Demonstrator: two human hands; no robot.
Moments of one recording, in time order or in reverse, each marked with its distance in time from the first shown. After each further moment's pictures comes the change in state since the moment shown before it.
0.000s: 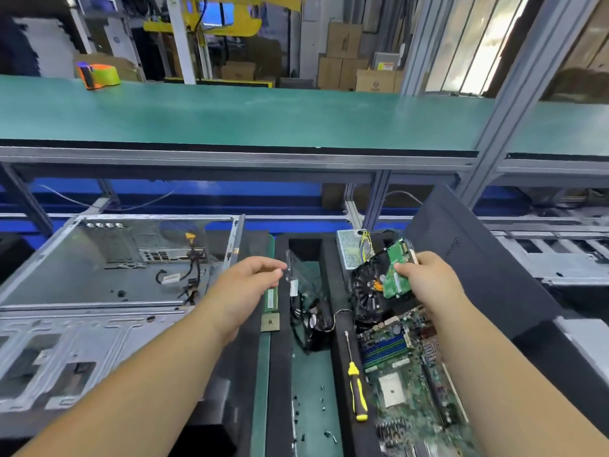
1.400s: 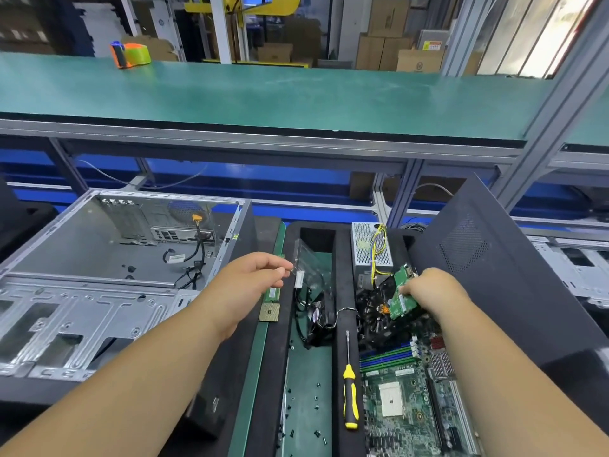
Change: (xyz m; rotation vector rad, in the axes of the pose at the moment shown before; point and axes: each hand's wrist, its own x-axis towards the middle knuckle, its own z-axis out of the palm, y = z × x) left_hand 0.004 -0.001 0.027 0.058 0.042 -0.065; right_hand 0.065 0.028 0.017 -0.528 -0.284 0.086
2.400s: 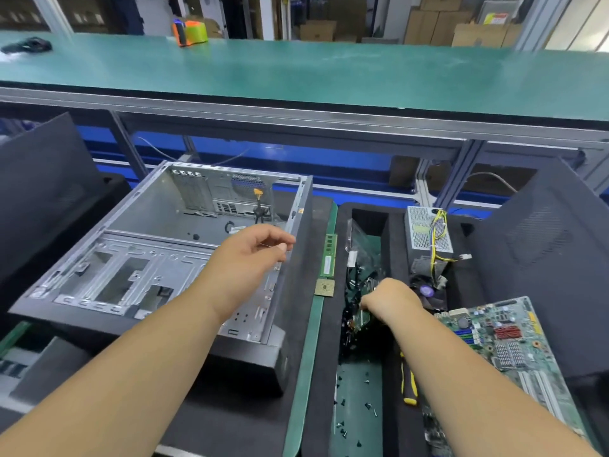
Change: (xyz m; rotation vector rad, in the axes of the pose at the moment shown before) left_hand -0.047 -0.026 -0.079 -0.048 0.173 0.111; right_hand -0.067 -0.099 0.129 -0.175 -0.157 -0.173
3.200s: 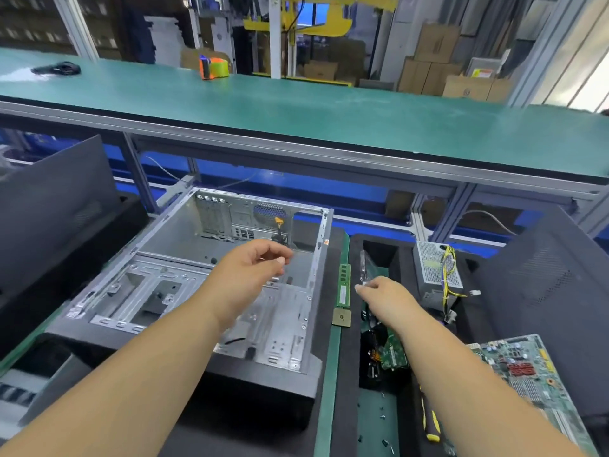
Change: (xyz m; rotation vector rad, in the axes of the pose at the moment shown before) left_hand 0.010 -0.004 -0.058 -0.057 0.016 0.014; right_hand -0.046 -0.063 -0.041 0.258 0.063 -0.218
